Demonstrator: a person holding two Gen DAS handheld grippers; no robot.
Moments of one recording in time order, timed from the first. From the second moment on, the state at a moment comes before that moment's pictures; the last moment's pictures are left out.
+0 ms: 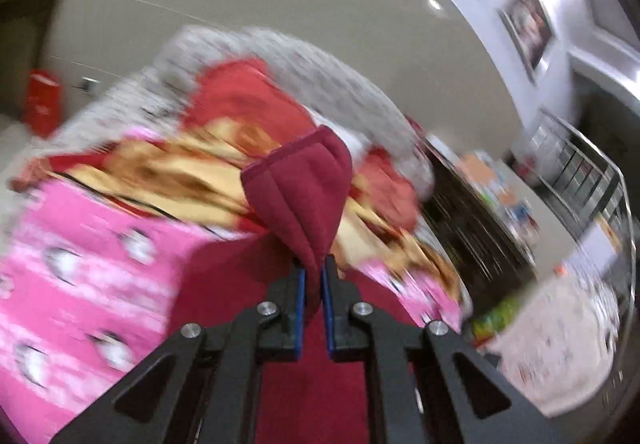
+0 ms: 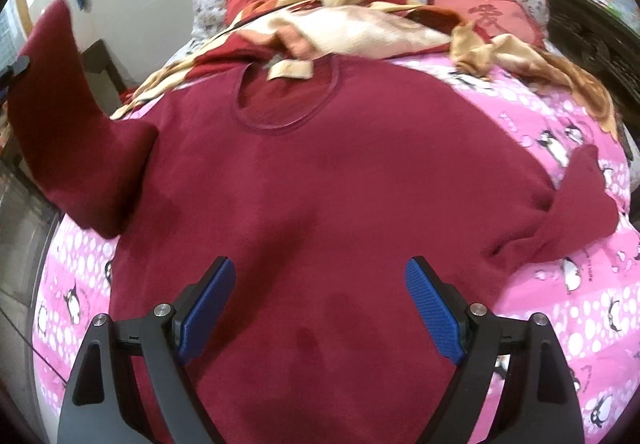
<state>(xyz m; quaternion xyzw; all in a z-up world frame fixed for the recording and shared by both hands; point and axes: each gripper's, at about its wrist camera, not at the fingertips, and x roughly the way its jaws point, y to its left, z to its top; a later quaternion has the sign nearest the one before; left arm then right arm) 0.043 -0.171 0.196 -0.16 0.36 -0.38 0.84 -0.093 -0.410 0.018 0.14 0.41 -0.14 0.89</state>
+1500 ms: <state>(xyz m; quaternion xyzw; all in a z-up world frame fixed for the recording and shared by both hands) 0.044 -0.173 0.030 0.01 0.45 -0.17 0.87 -0.085 -0.475 0.054 0.06 0.31 -0.17 0.93</state>
